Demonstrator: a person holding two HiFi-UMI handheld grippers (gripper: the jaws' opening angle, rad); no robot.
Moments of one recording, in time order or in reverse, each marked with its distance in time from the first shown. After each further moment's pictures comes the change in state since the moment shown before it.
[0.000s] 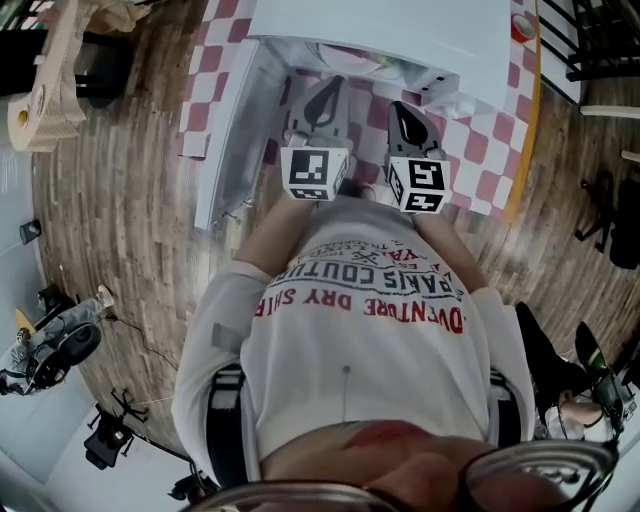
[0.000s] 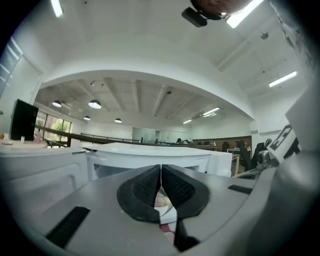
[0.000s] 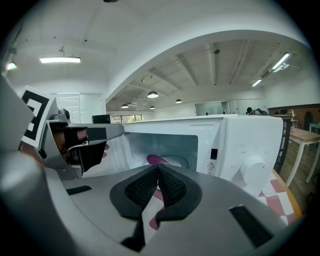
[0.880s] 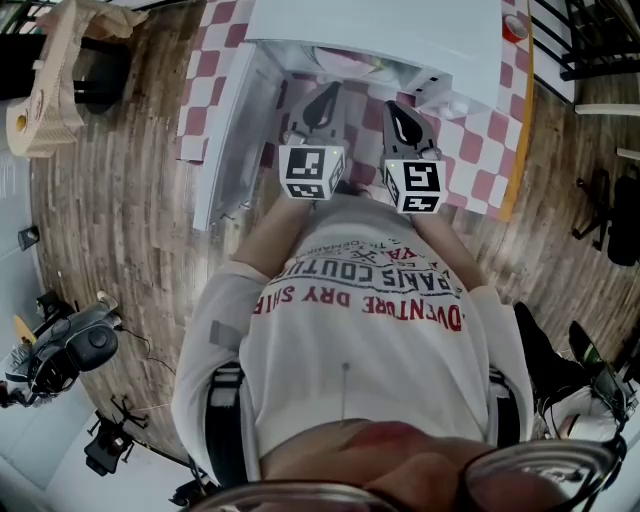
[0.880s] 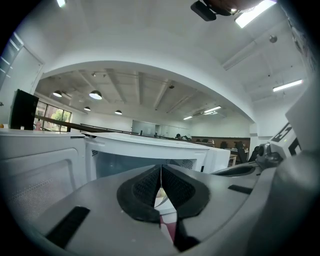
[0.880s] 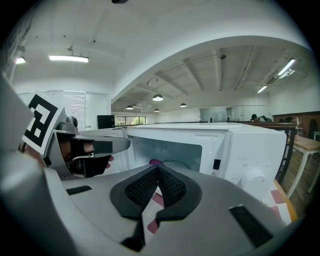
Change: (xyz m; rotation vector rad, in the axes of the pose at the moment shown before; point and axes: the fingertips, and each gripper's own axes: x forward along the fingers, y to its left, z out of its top) left arm 0.001 -0.004 -0.020 -0.057 0.075 -0.017; right arm -0.006 0.006 0.015 -0.065 -0.046 0.030
